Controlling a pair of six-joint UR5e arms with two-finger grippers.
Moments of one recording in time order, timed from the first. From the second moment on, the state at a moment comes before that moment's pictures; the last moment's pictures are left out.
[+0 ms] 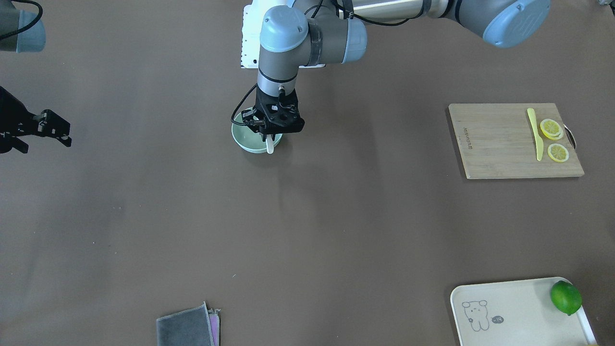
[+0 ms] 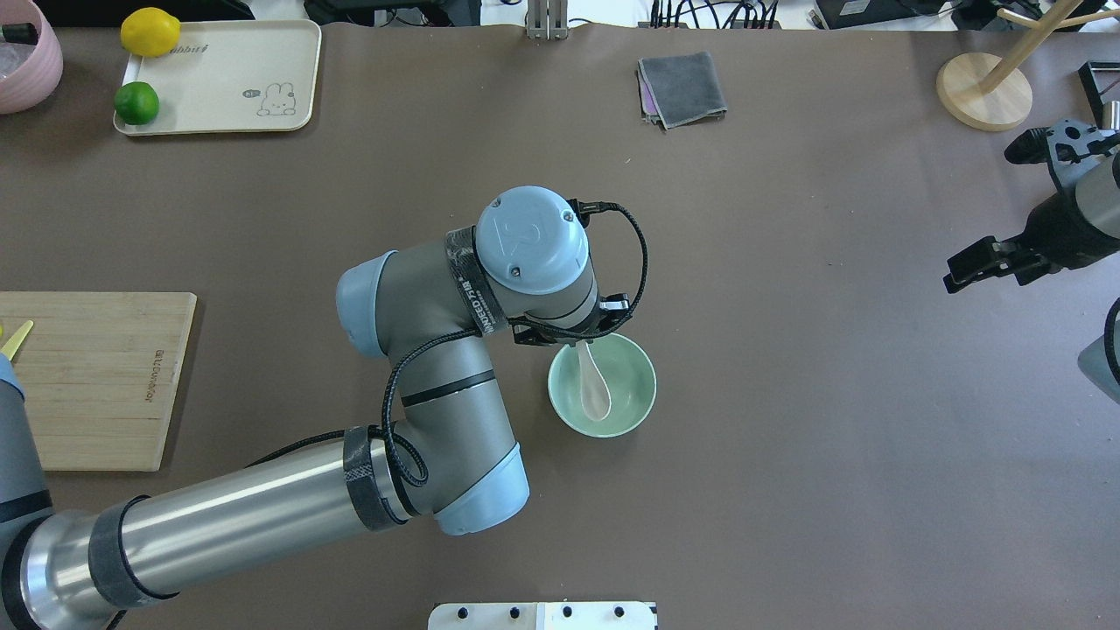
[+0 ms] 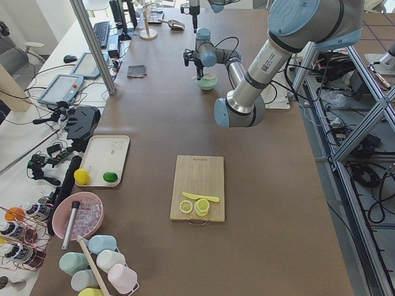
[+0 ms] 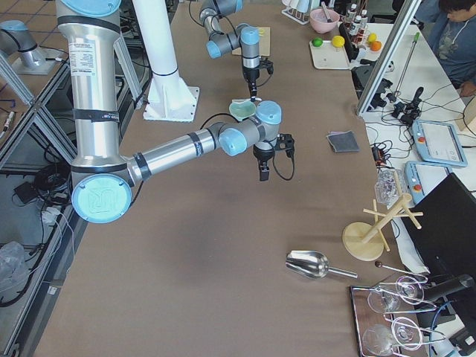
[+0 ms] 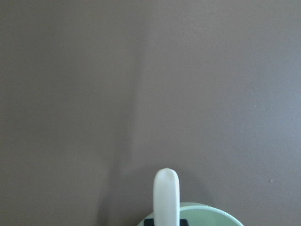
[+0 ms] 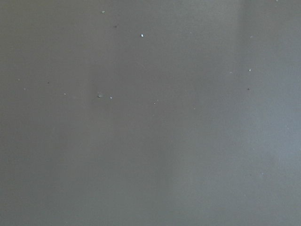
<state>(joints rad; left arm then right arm) -0.45 -2.48 -1.49 -1.68 -1.83 -1.47 1.05 -1.56 1.91 -1.43 2.25 0.58</state>
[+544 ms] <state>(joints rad) -0.45 -2.47 -1.52 -1.68 -1.82 -1.47 1.06 -1.57 1.92 -1.43 2.25 0.58</state>
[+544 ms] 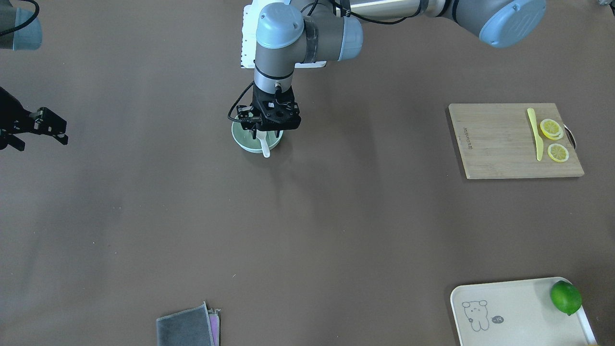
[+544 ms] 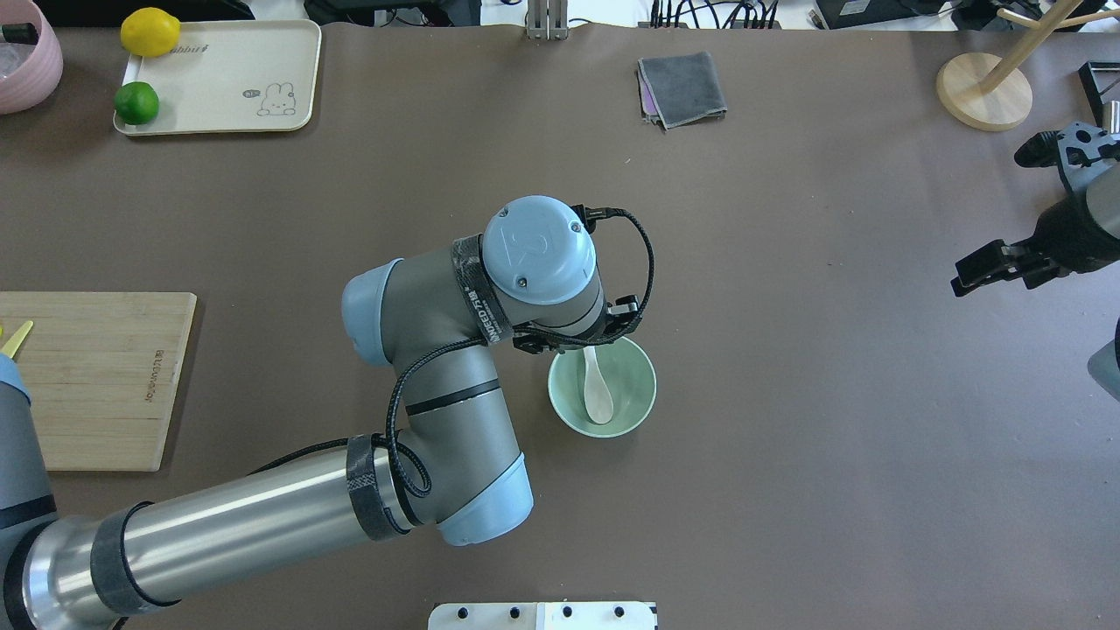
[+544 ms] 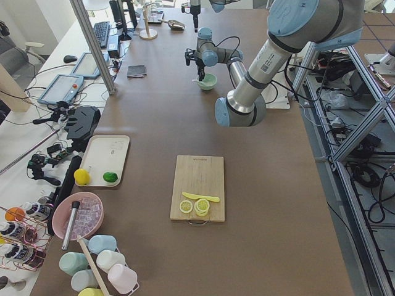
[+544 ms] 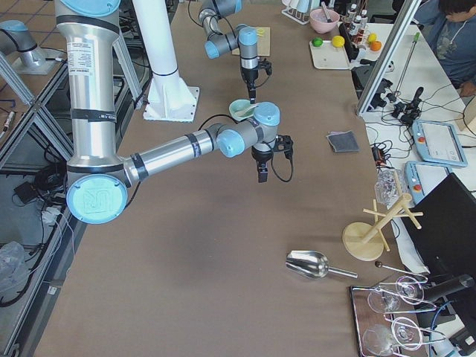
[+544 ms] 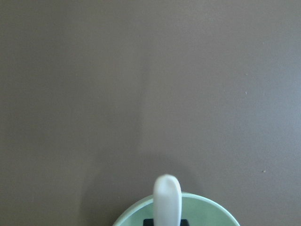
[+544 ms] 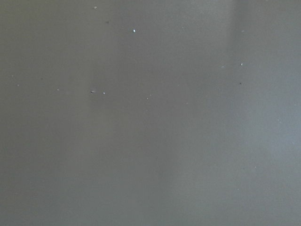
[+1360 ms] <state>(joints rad) -0.75 -2.09 -1.92 -1.49 -2.06 -1.00 1.24 -1.59 1.86 -1.44 2.35 0.30</state>
